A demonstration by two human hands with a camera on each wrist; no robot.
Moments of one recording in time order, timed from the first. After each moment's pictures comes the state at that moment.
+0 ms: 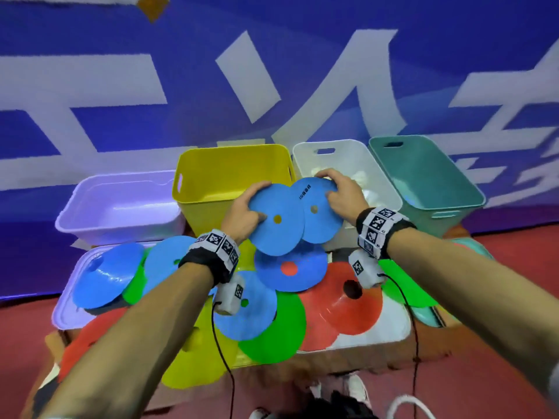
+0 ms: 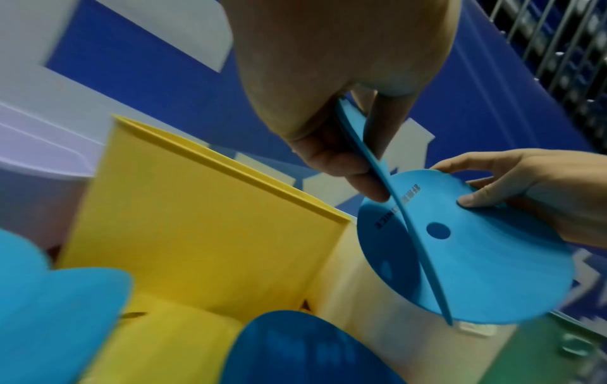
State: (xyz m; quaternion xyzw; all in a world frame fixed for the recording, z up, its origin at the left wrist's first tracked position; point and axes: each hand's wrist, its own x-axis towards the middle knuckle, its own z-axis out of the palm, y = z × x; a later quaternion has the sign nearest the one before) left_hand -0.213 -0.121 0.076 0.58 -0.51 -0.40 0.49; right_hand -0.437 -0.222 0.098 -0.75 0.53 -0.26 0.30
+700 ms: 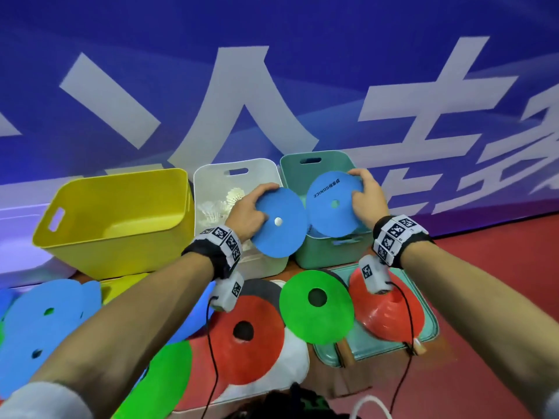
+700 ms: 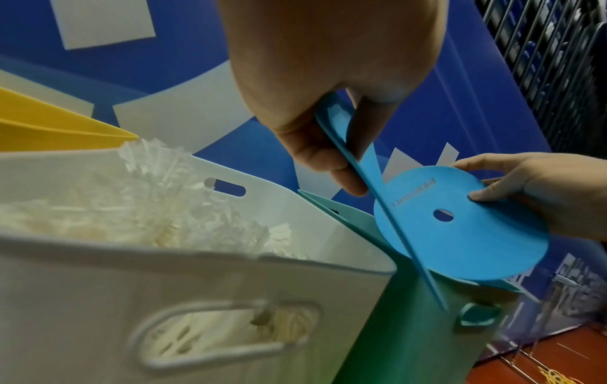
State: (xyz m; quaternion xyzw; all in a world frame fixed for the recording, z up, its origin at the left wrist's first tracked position) left_hand -0.454 -0.285 0.086 0.59 -0.60 -0.35 0.41; right_hand -0.720 -0.357 0.106 -0.64 0.63 -0.34 0.28
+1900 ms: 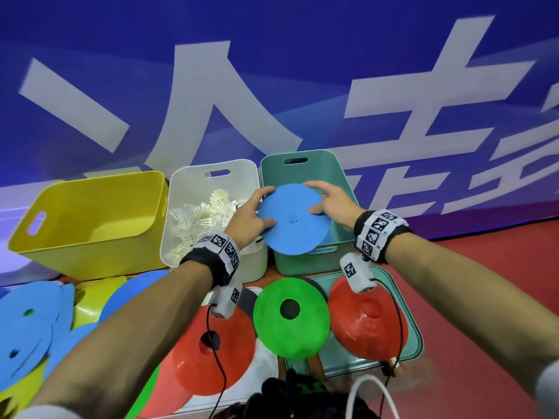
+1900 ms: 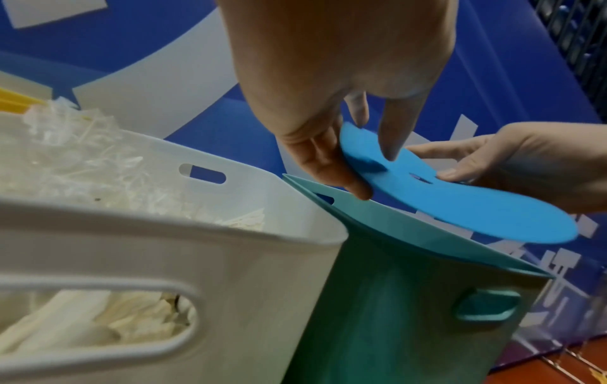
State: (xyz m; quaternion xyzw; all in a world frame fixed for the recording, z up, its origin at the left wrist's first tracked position) left_hand -0.528 -0.321 0.076 0.63 -0.56 -0.39 0.37; right_hand -0.737 -0.401 0.099 -0.64 0.49 -0.22 0.55
